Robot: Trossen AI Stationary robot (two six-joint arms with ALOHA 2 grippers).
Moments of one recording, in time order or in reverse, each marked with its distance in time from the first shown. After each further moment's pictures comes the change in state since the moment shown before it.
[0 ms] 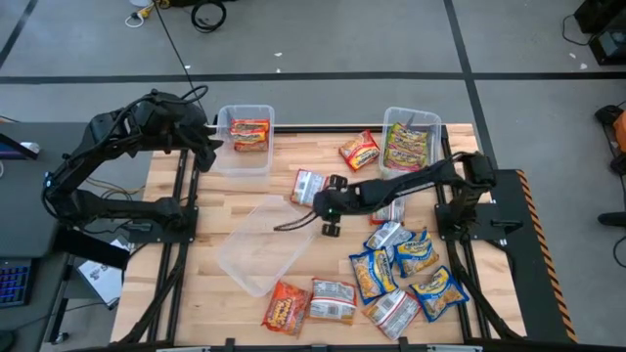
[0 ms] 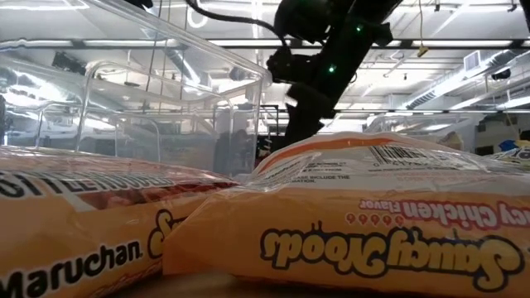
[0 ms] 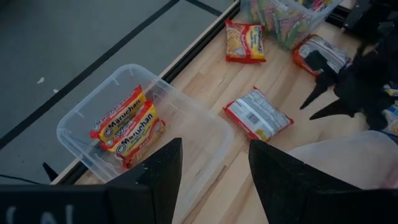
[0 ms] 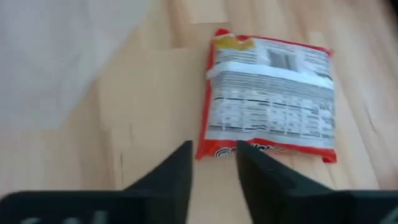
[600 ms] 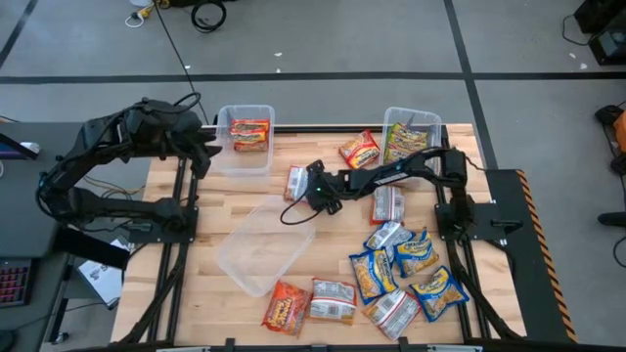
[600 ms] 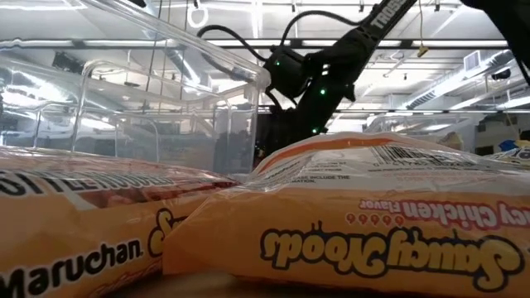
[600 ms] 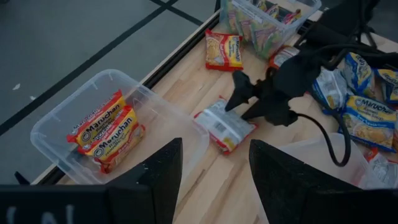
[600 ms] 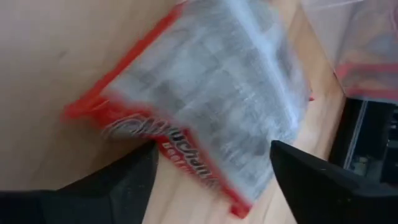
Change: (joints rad) left arm -0.109 -0.039 0.000 0.007 -0.019 -0.093; right arm -0.185 0.216 0.005 0.285 0.045 -0.968
